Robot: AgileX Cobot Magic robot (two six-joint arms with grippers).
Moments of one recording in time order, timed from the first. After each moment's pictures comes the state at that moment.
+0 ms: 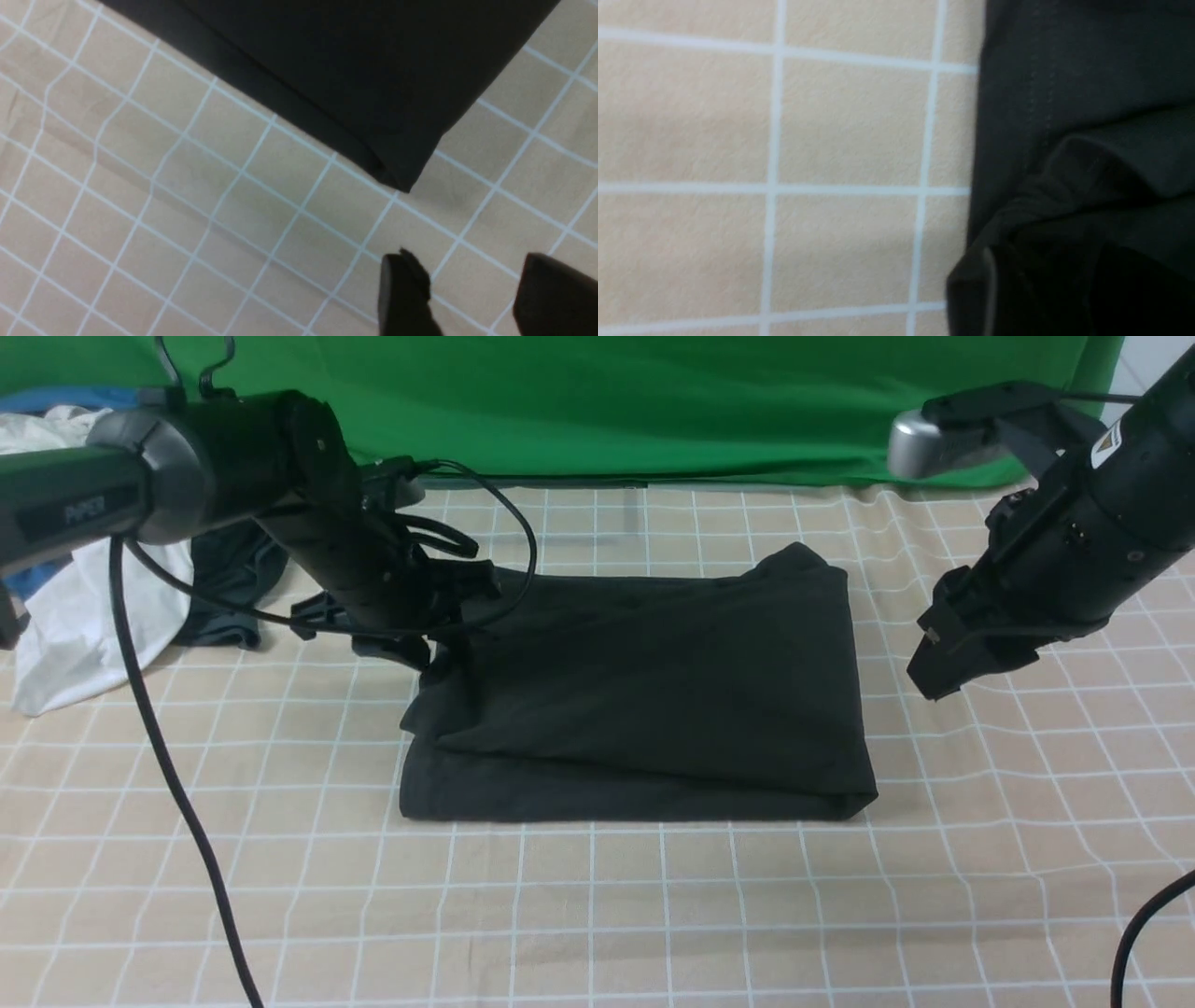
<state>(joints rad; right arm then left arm) 0.27 1.58 -1.36 0.23 1.12 -0.26 -0.16 2.05 -1.53 -0.22 0.78 -0.09</state>
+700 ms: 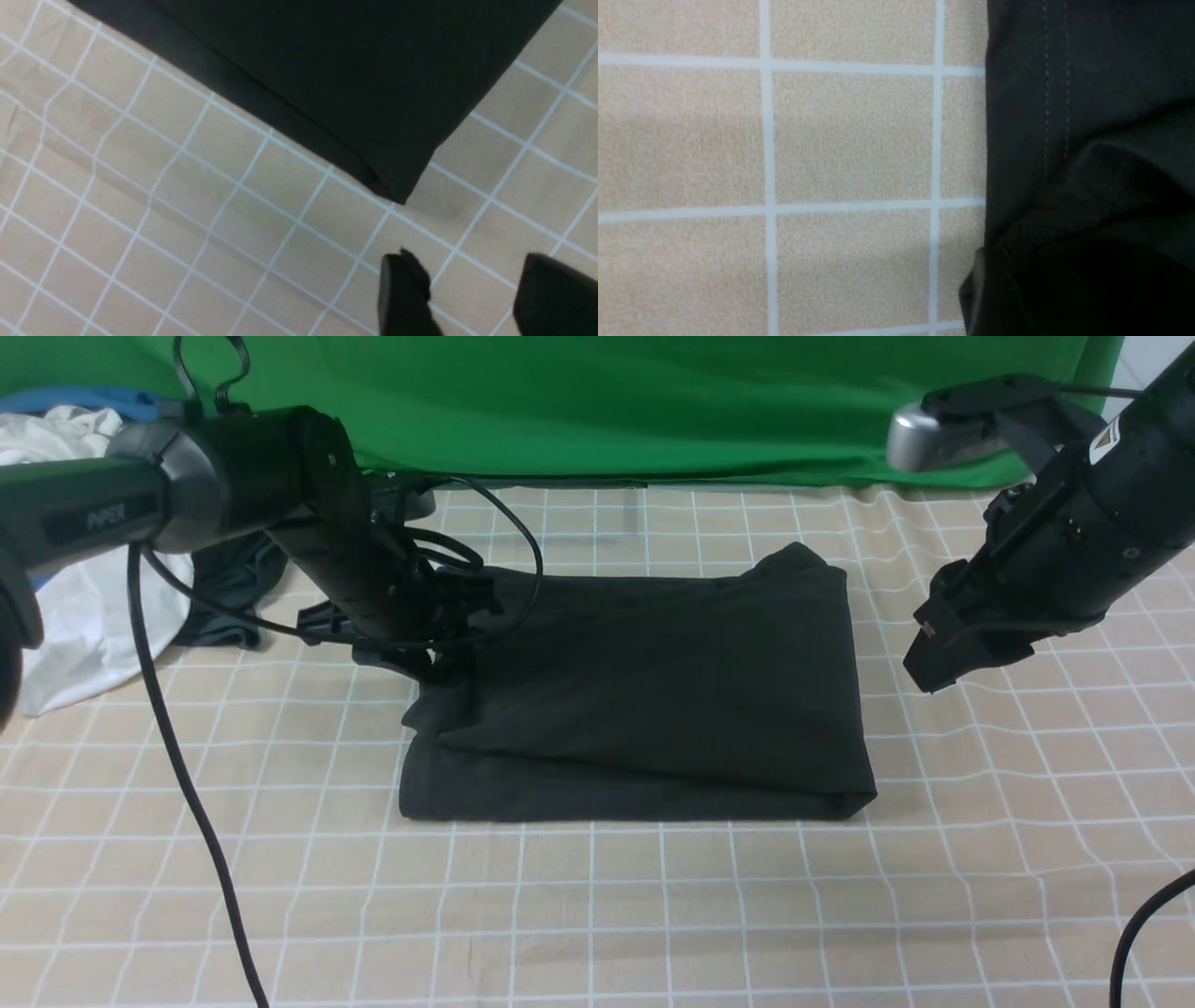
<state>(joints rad) 0.27 1.58 -1.36 0.23 1.10 -0.26 -0.16 2.08 -1.53 -0.20 0.77 -0.07</state>
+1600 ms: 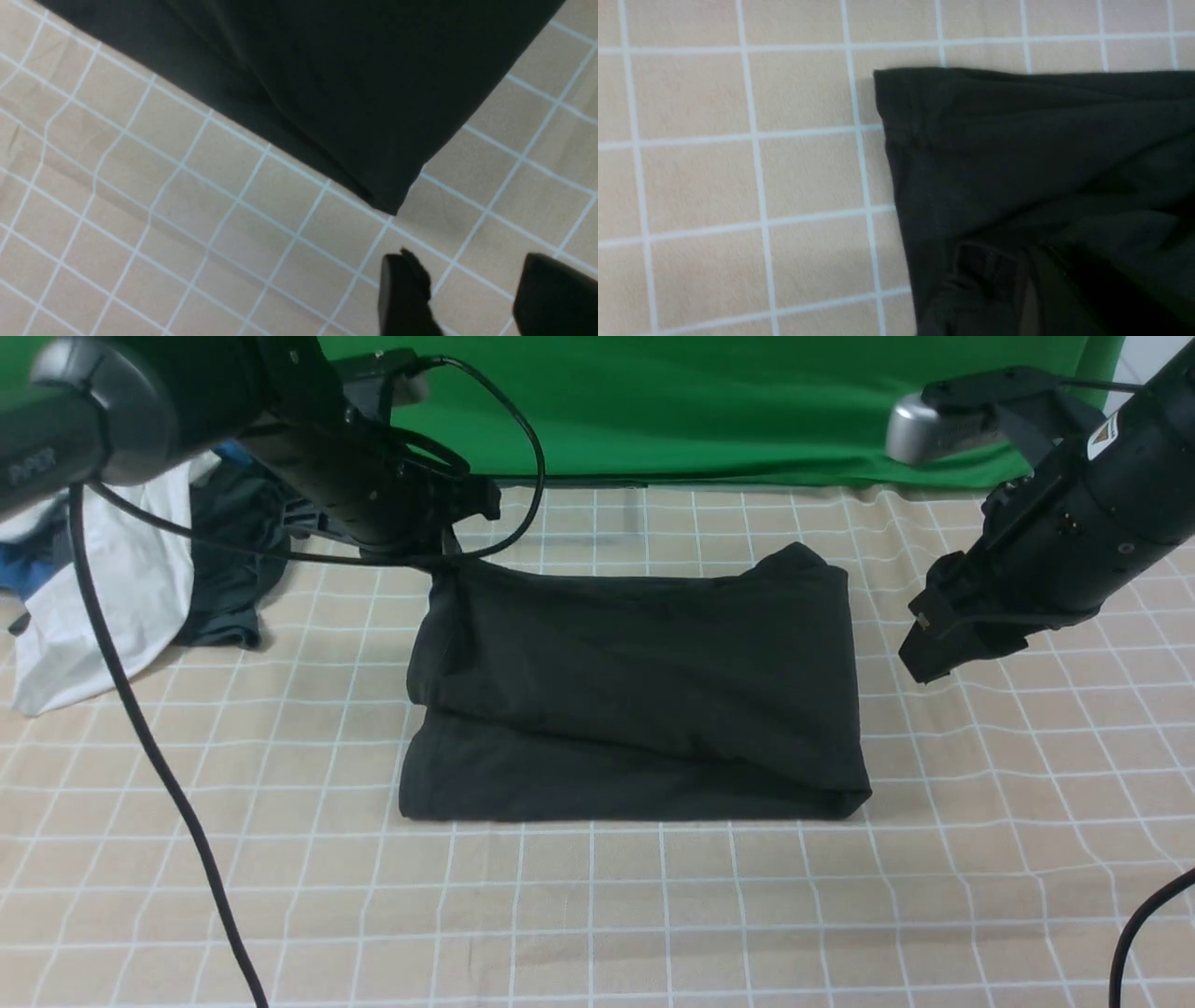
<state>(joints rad) 0.27 1.58 -1.36 0.24 1.08 -0.24 -0.16 2.01 -1.64 -0.18 0.76 0.01</state>
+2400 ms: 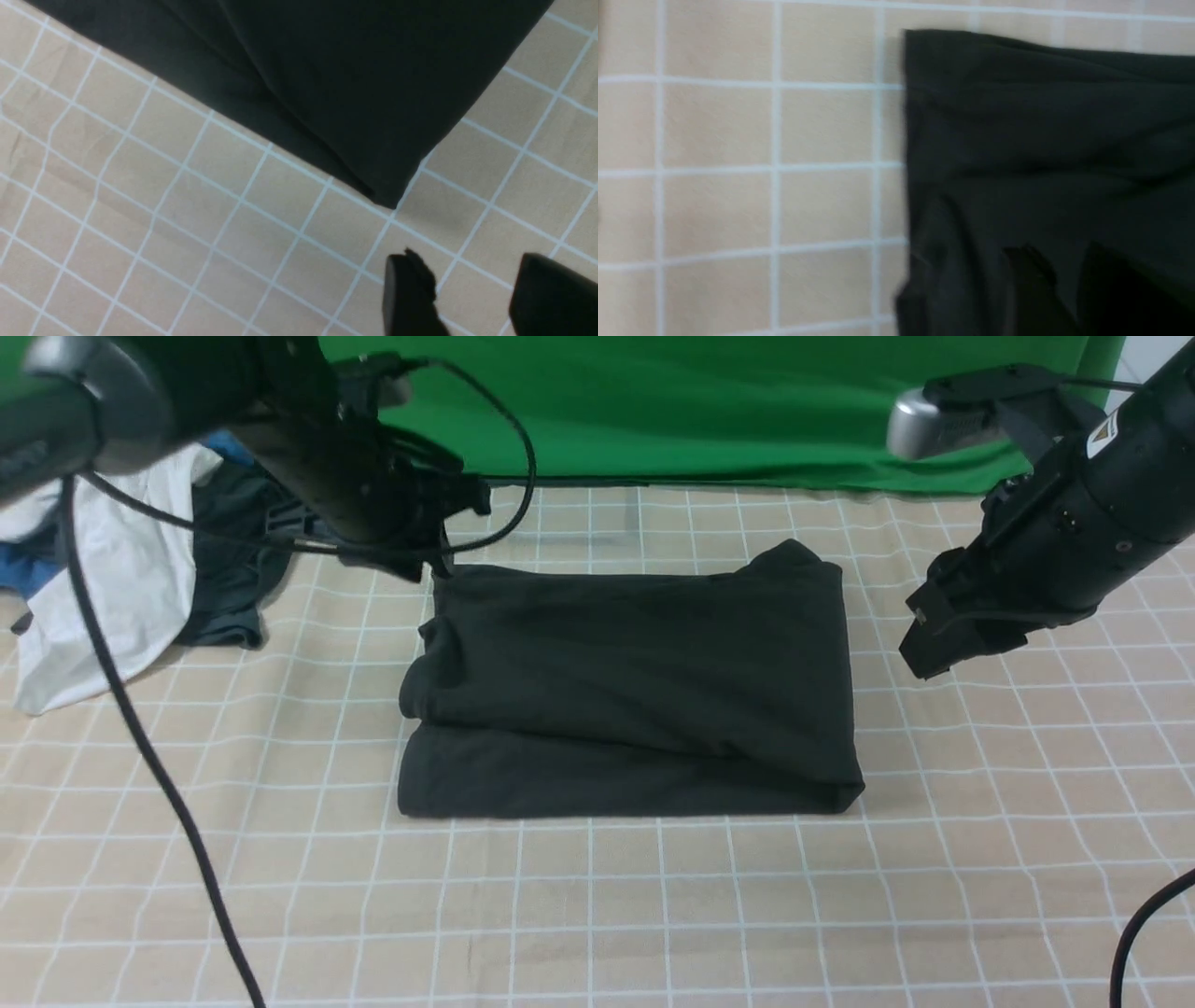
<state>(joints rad) 0.27 1.58 -1.36 0.24 1.07 -0.23 -0.16 1.97 -1.66 -0.17 0.87 -0.08</state>
